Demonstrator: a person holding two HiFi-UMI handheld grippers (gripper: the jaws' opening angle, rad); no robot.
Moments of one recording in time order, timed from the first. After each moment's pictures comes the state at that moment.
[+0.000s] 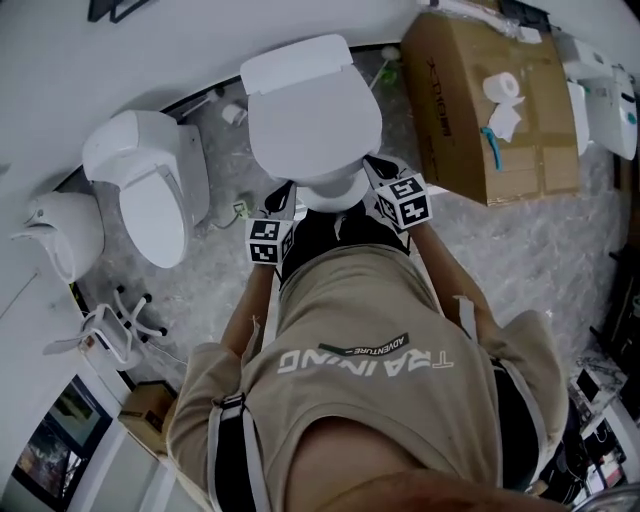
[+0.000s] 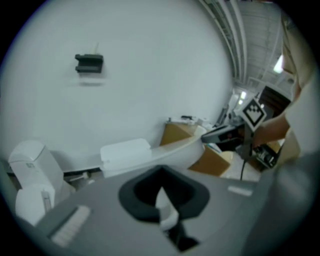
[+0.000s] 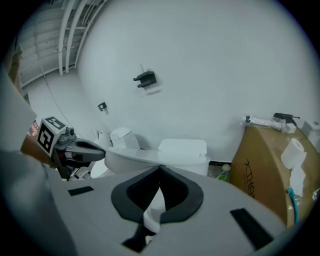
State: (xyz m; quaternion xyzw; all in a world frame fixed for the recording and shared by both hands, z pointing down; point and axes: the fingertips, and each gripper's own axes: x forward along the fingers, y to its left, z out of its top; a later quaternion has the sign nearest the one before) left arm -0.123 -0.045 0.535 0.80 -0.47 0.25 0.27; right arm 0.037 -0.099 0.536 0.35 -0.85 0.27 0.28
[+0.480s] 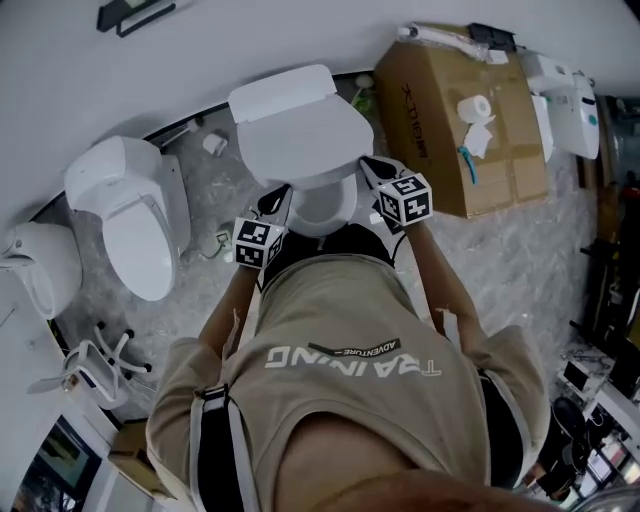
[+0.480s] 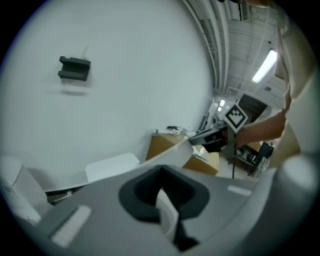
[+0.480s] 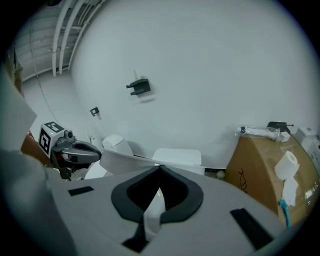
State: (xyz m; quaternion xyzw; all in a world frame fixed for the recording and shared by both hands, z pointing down) left arm -0.133 -0.093 0.492 0.87 -0.39 0.19 0.24; right arm 0.029 -0.149 0.497 0.39 -0.84 0.27 0.27
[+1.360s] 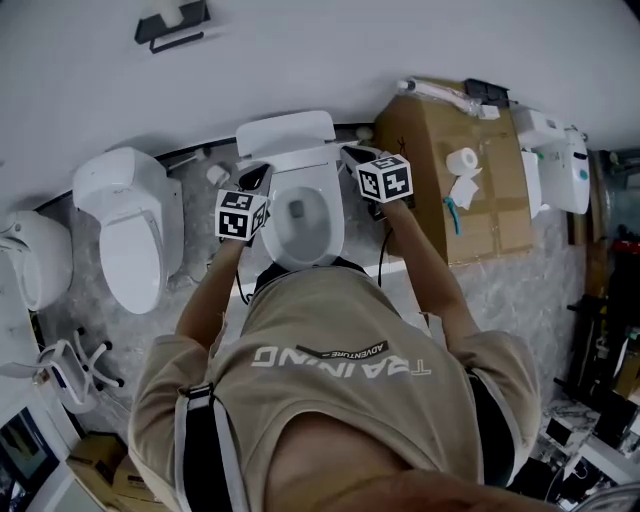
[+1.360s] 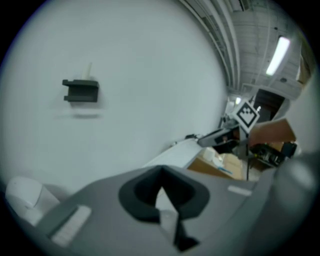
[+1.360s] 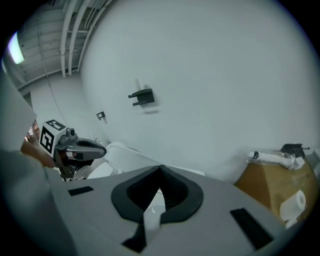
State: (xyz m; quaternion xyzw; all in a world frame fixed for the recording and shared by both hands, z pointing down) left arm -0.157 -0.203 0.439 0.83 -0.48 0.19 0.19; right arm 0.004 -0.258 0.444 0.36 -0.87 0.23 0.26
